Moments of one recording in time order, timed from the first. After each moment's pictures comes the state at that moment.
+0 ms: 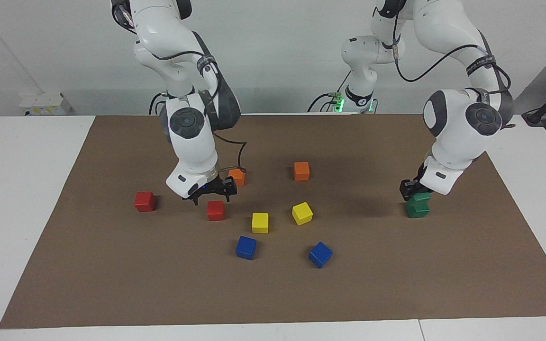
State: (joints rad) left arm 0.02 0.30 -0.11 -1.66 0.06 1.91 -0.13; right arm 0.27 0.39 0.04 -1.63 -0.02 2.01 0.26
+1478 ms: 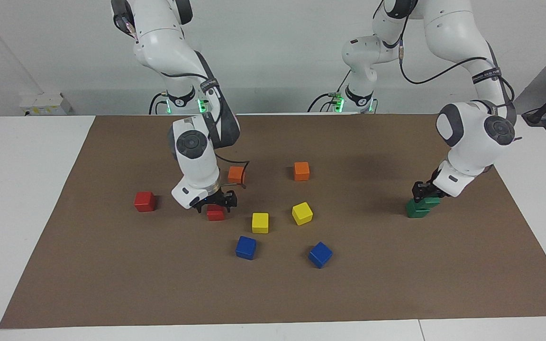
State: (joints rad) left arm 0.12 0.29 -0.11 -1.82 0.01 2.07 0.06; right arm 0.27 0.42 0.04 -1.79 -0.02 2.20 0.33
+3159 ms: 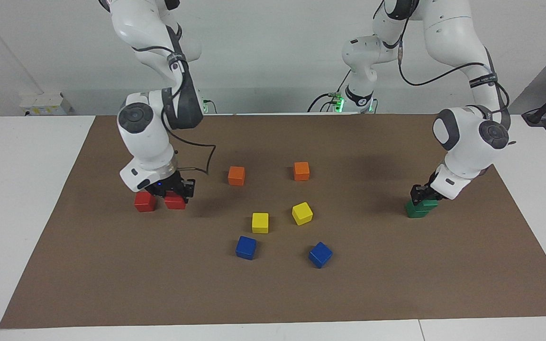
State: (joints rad) left arm 0.13 0.30 -0.11 -1.86 0.01 2.13 0.06; right arm 0.10 0.22 0.03 -1.82 -0.02 2.03 0.21
